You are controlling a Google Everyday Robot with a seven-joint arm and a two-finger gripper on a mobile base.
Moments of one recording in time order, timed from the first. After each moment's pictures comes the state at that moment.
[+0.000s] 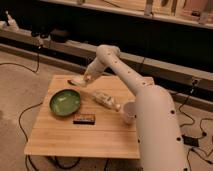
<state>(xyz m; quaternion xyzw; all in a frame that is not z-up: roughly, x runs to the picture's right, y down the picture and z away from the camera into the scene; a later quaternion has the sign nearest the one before) -0.106 -0.046 0.904 -0.12 -0.37 -0.38 0.84</state>
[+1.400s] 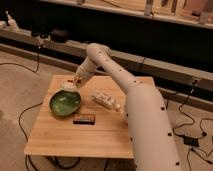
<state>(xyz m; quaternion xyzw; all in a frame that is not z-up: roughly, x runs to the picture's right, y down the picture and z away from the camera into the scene) -0.149 -0.022 0.883 -0.15 -0.41 -0.43 0.79</state>
